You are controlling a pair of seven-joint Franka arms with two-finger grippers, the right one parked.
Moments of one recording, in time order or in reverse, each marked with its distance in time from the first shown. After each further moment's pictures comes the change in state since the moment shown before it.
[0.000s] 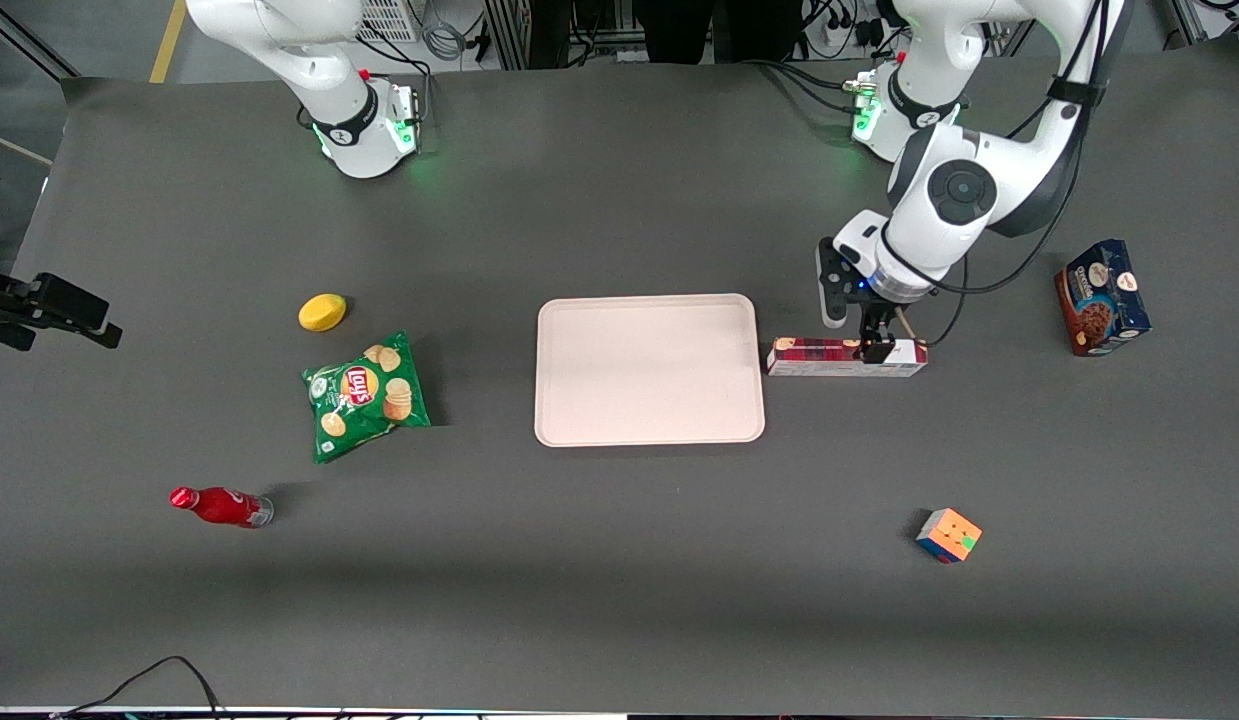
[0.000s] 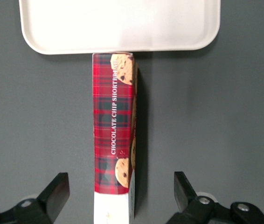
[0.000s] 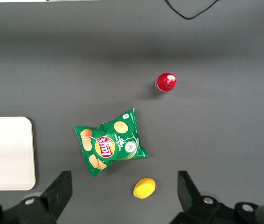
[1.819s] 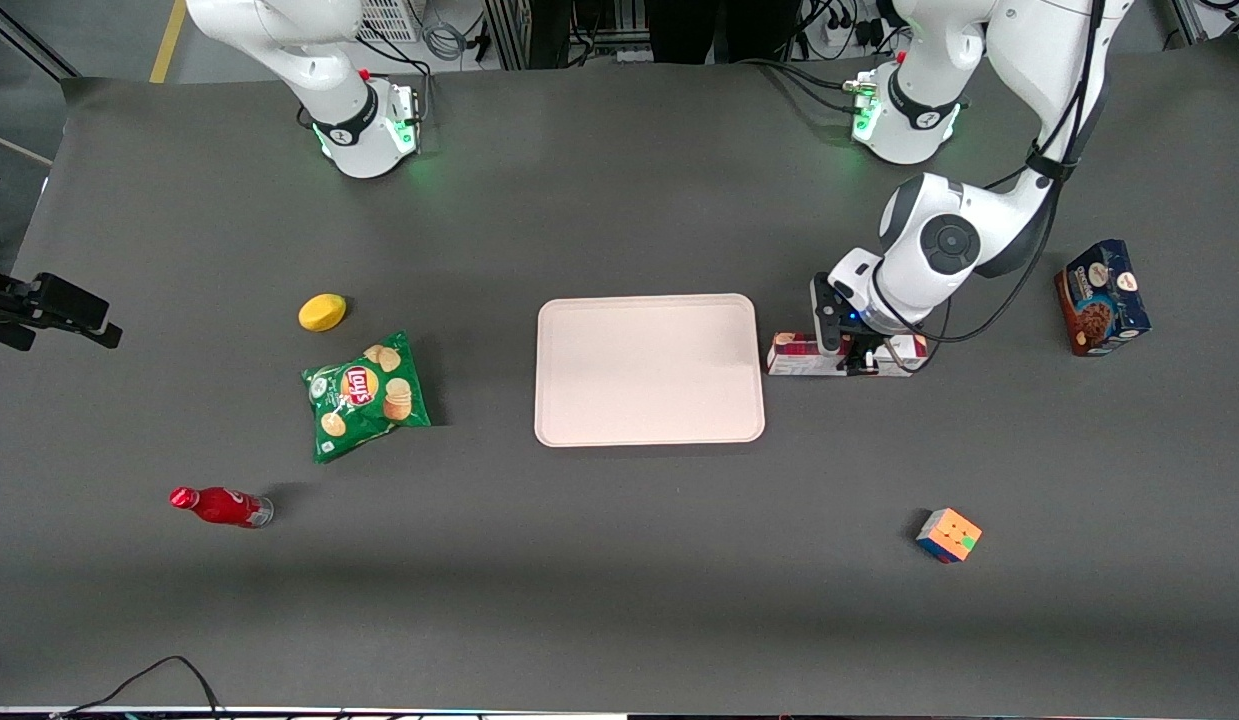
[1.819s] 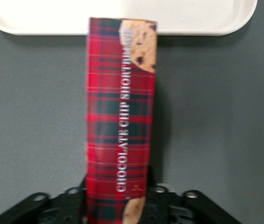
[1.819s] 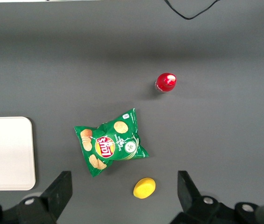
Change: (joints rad) arm 0.031 0.207 0.007 0.003 0.026 0.184 0.000
